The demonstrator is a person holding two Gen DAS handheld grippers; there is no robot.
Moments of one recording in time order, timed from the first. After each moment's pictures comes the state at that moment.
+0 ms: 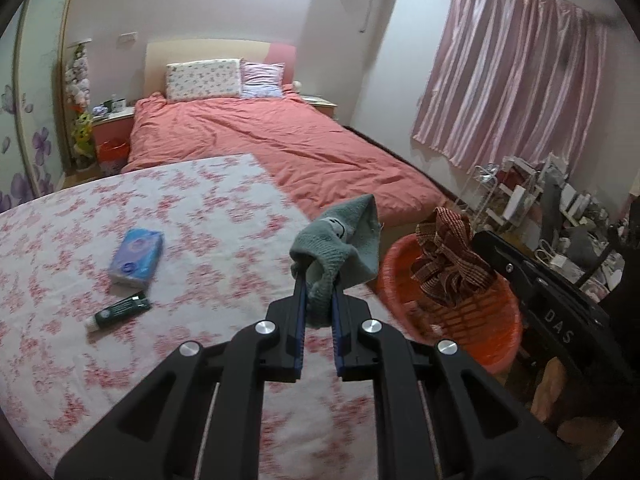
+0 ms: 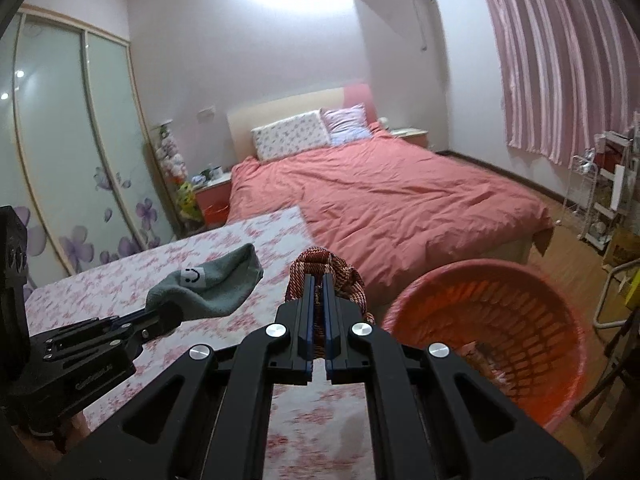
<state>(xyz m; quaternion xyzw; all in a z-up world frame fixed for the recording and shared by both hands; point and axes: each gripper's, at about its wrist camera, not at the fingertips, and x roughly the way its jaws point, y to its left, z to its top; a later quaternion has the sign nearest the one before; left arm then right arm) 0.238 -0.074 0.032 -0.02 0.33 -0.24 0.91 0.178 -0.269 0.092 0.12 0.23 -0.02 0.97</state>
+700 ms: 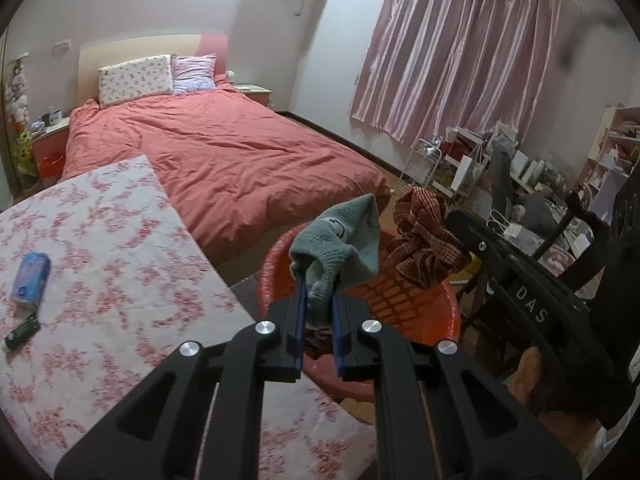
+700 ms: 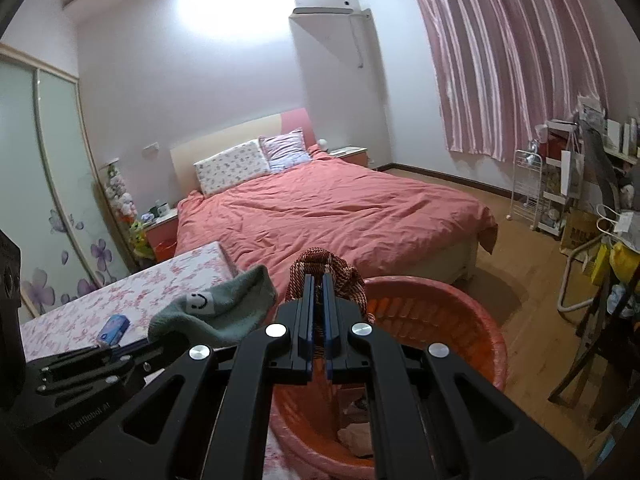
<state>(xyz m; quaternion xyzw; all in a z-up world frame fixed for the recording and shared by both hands) 0.226 -0.195 0.023 0.01 0.35 -0.34 0.87 0.158 -0.354 0.081 0.15 0.20 -0.11 0.96</state>
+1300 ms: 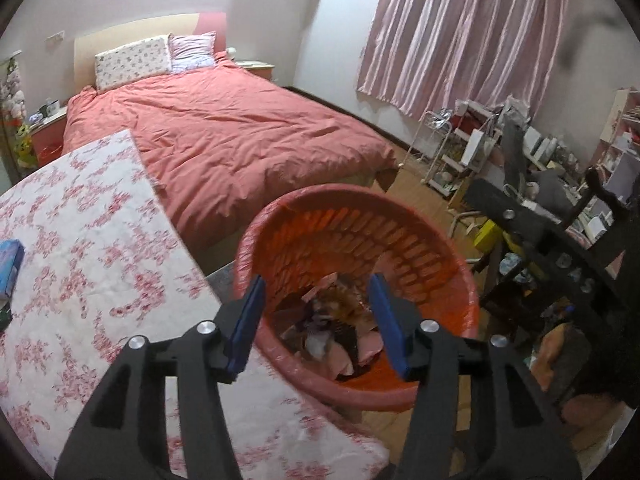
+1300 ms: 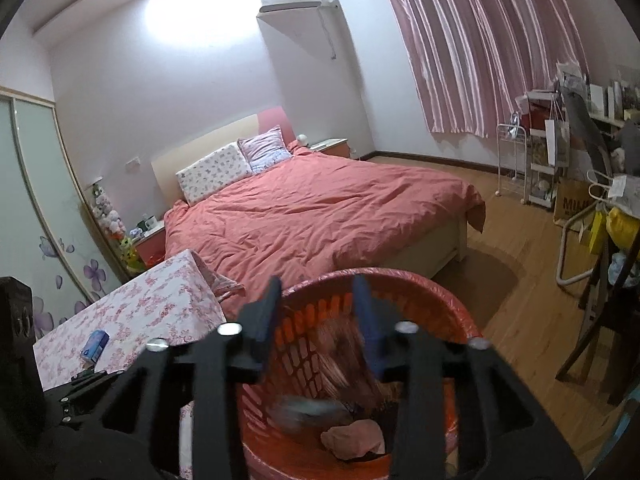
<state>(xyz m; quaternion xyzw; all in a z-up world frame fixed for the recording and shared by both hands) 0.239 -0.231 -0.017 0.03 0.39 -0.32 0.87 0.155 -0.394 0.055 0.20 0.21 -0.13 0.95</state>
